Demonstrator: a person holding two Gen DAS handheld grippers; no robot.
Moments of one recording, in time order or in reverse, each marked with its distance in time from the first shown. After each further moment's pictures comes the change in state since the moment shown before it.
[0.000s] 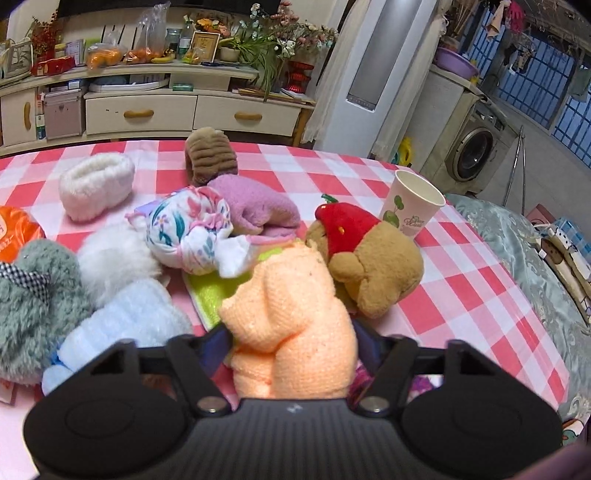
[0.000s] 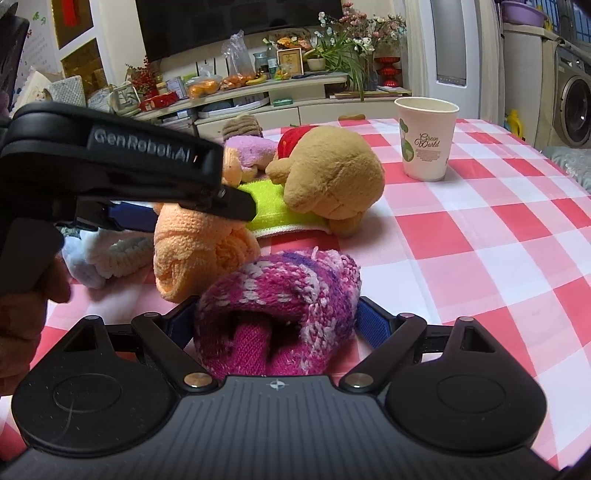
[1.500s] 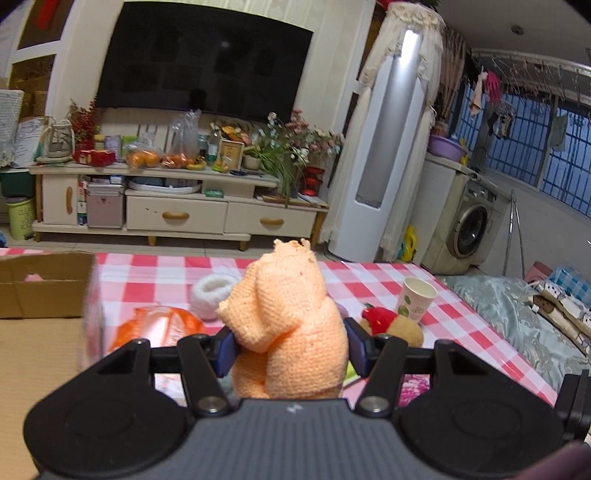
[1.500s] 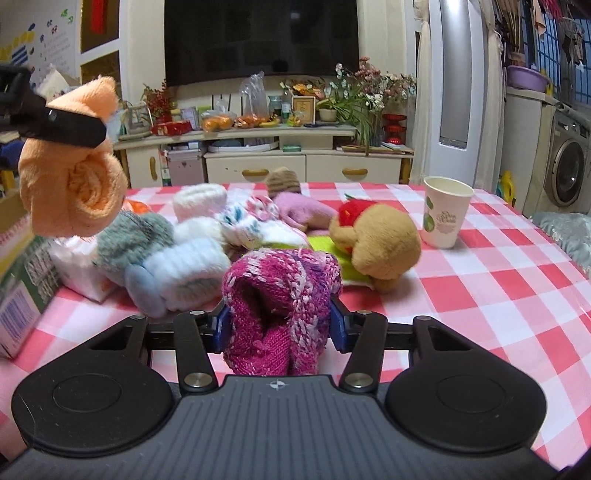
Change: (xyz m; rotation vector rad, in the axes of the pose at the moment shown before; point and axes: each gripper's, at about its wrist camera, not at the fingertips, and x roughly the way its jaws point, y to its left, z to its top) left arm -0.166 0.072 -0.006 0.036 -0.338 0.047; right arm -0.010 0.037 0.017 -0.107 -0.150 -0.043
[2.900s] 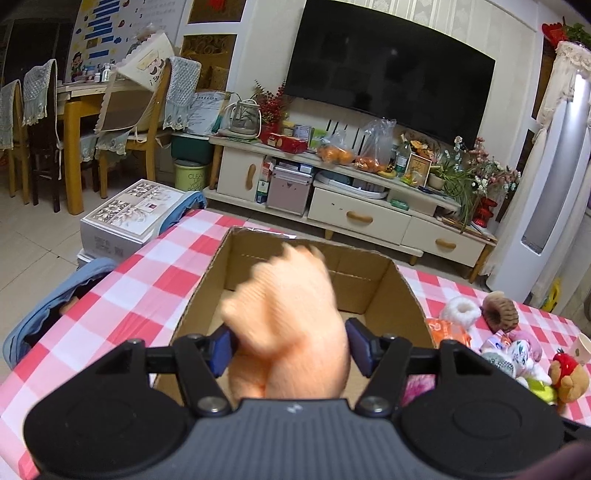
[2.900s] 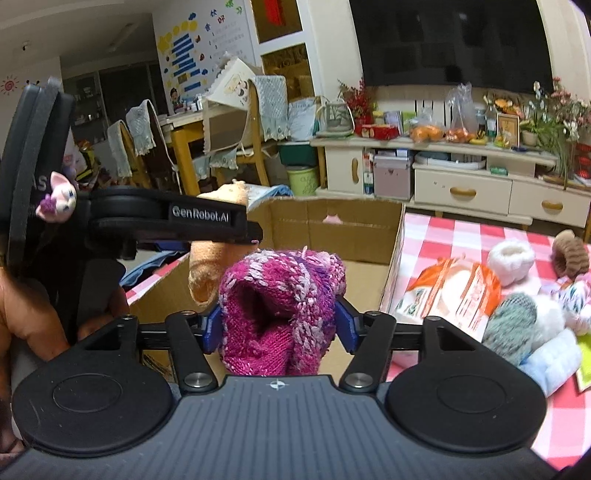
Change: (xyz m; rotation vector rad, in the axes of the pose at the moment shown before) left arm -0.067 0.179 -0.005 -0.230 -0.001 0.477; right arm 0.000 0.207 0.054 -0.172 0.032 0.569
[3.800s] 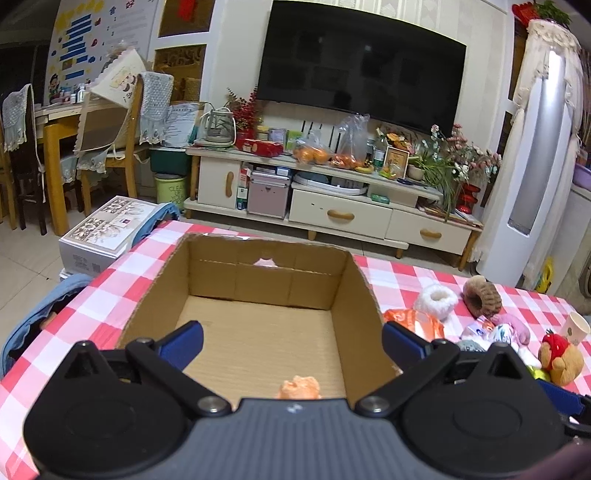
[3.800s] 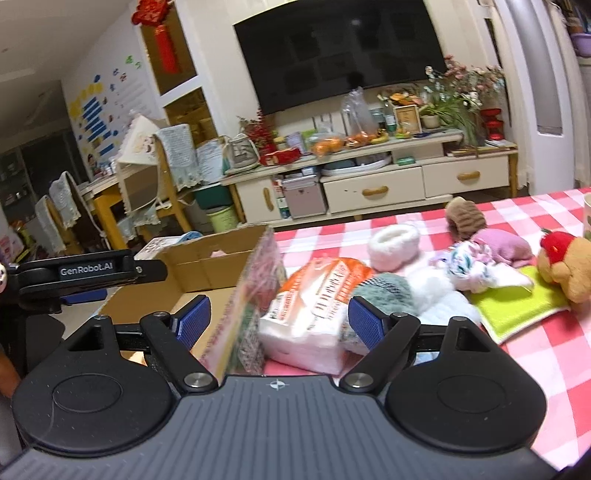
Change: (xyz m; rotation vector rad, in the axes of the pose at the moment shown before) left arm -0.006 -0.044 -0.009 0.087 -0.014 -0.028; right arm -0.060 -0.046 -0.025 0.243 -0.128 -0.222
